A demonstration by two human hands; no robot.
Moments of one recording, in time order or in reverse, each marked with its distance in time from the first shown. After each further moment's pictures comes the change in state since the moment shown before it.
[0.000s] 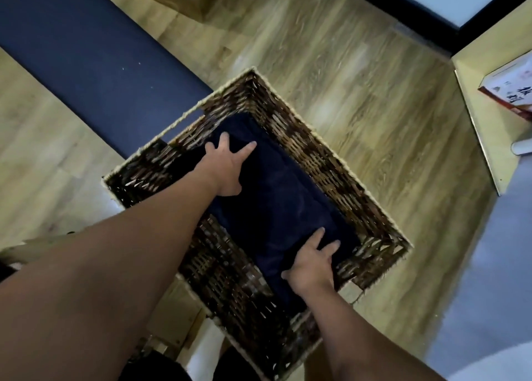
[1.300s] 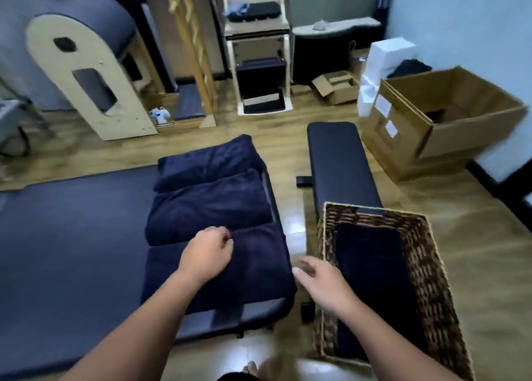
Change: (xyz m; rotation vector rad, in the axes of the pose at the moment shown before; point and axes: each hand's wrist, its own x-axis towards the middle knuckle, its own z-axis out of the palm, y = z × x) left_hand -0.524 -0.009 0.108 -0.826 0.759 -0.960; right_hand -0.254 -0.037 -0.008 -0.363 -0.233 -1.191
